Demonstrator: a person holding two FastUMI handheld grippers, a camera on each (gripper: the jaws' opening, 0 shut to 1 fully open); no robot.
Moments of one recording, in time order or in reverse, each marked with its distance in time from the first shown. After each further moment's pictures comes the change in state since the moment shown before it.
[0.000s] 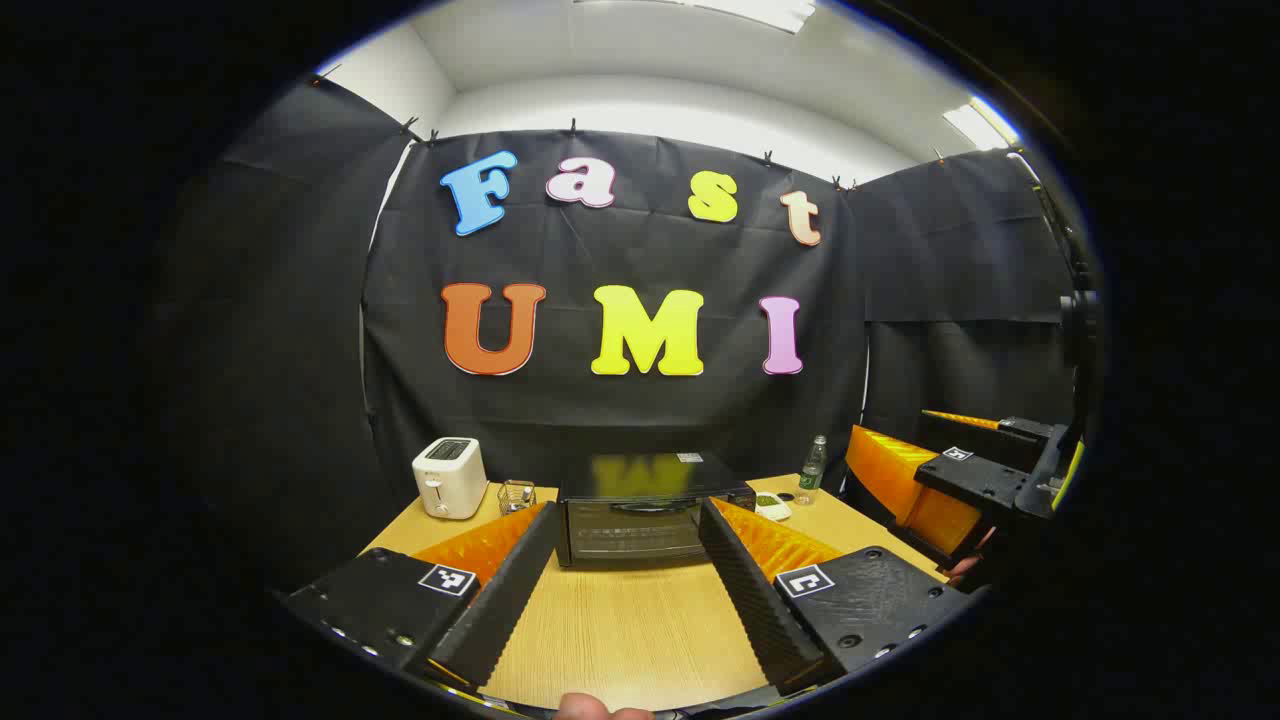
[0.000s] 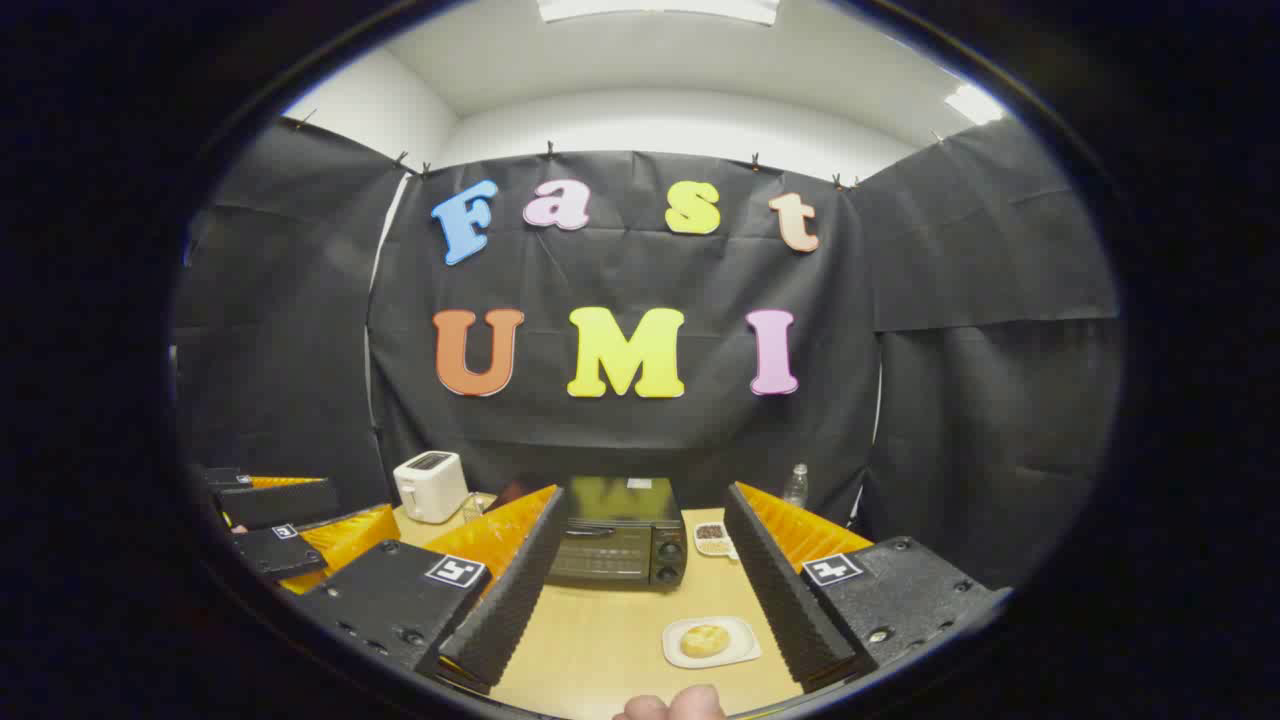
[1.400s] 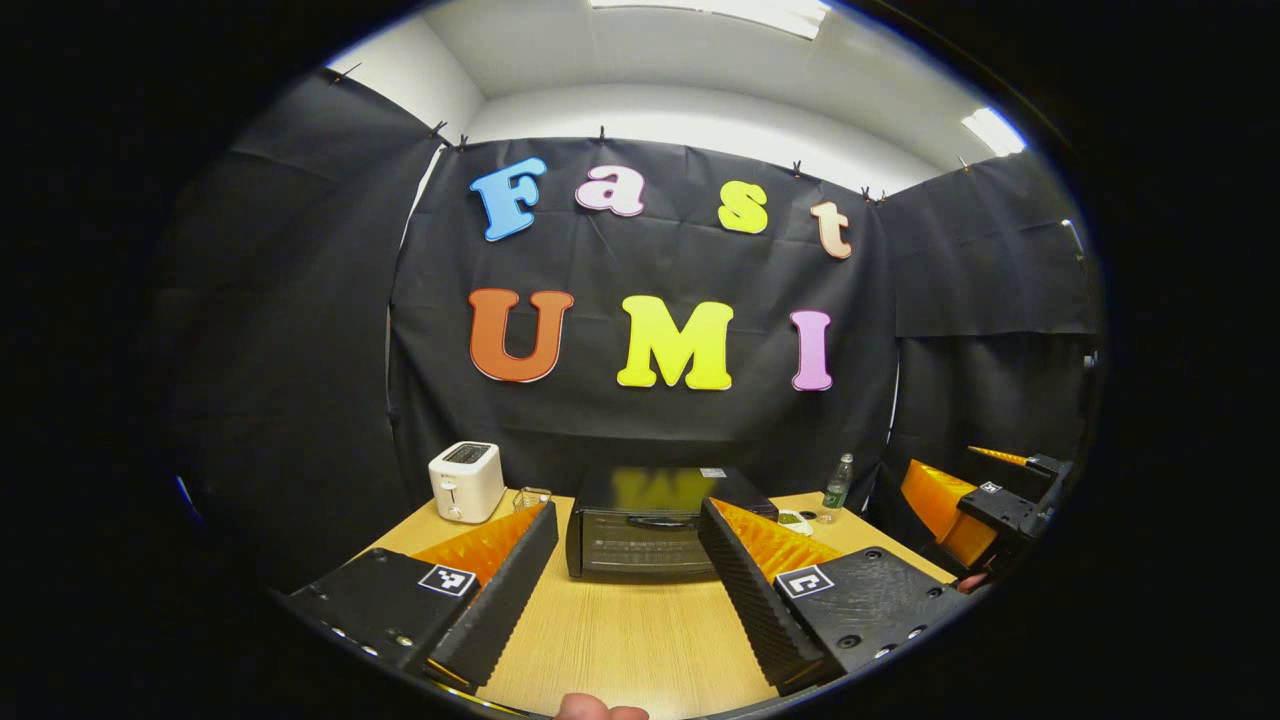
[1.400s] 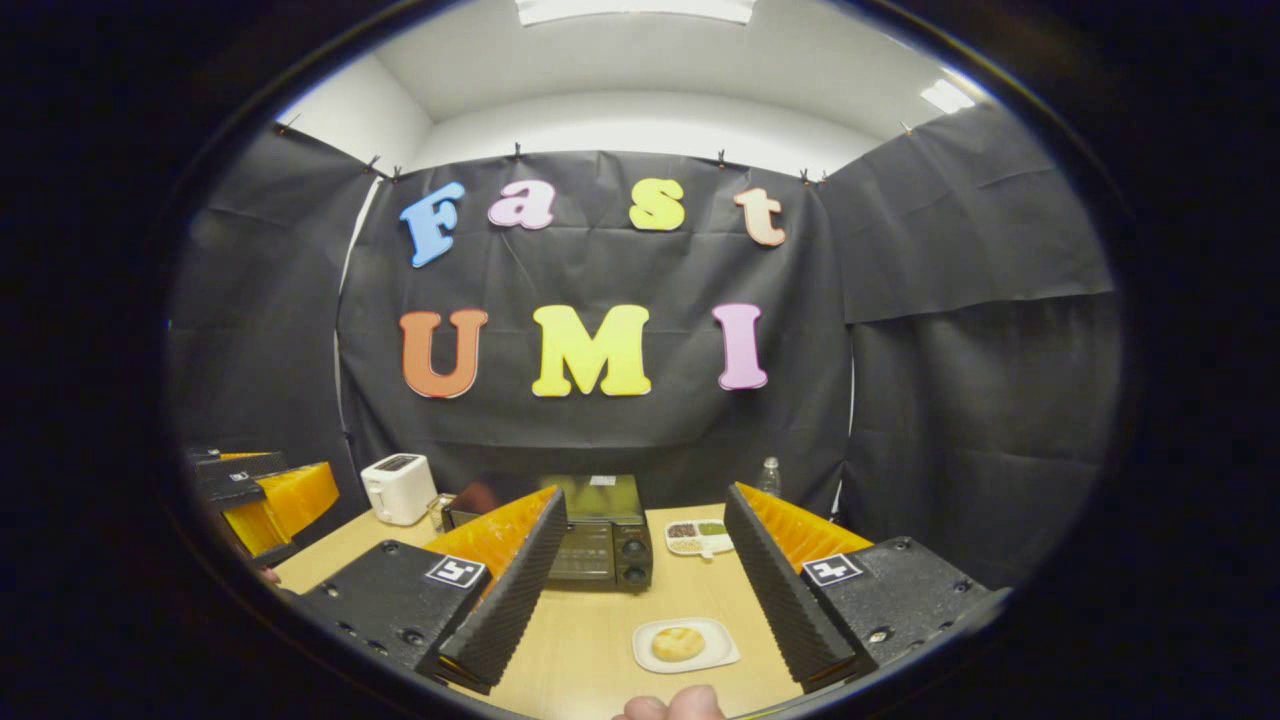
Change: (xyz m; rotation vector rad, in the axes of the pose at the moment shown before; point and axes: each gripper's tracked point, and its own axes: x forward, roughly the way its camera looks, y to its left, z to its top) left arm 0.028 0.003 -0.009 -0.029 -0.036 0.090; right arm 0.017 -0.053 -0.036 0.038 -0.002 -0.077
